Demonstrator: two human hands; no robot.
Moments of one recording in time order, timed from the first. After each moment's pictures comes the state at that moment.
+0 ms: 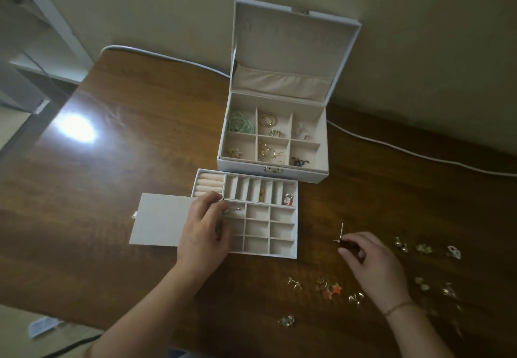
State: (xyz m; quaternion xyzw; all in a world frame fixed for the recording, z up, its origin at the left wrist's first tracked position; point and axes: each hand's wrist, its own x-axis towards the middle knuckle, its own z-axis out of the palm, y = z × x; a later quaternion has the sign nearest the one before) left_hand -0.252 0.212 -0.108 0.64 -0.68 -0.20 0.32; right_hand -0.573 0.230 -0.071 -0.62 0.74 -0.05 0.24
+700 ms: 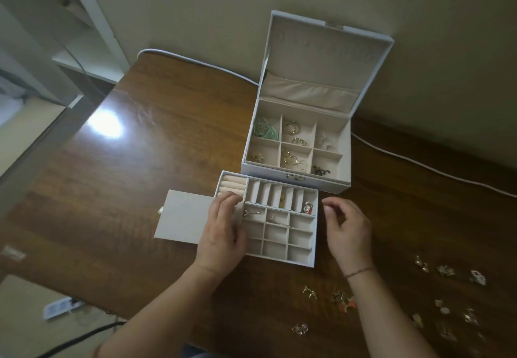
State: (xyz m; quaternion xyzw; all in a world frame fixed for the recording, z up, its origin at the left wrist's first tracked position) left_hand -0.249 0.212 -0.105 0.63 -0.63 -0.24 0.39; right_hand -0.483 0.167 -0.065 -0.62 0.69 -0.28 0.24
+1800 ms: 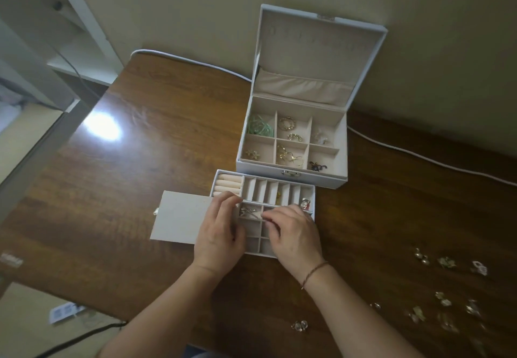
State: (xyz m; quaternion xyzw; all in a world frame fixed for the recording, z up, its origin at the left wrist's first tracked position) left_hand -0.250 0.212 -0.103 0.63 -0.66 -0.21 0.36; right_hand -0.415 0.185 -0.081 -0.78 0.57 -0.16 0.21
